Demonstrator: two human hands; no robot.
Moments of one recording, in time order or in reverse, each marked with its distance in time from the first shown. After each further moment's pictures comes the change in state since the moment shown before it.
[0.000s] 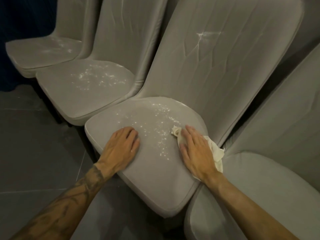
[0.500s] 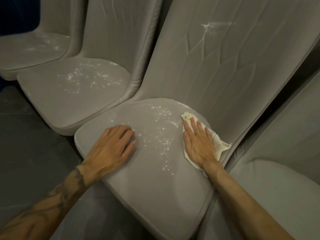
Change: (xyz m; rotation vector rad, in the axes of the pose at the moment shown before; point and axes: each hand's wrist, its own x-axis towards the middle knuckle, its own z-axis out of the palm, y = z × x) left_hand 0.040 -0.038 -0.014 0.049 -0.114 0.155; right_hand 0.080 0.016 0.027 -0.040 -0.097 0.182
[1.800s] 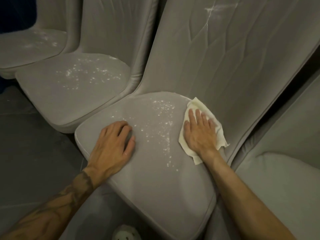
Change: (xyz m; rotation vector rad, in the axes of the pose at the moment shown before) left_hand -0.005 -0.004 0.026 -0.050 0.096 -0.140; right_hand 0.023 -0.019 0.006 0.012 0.022 0.191
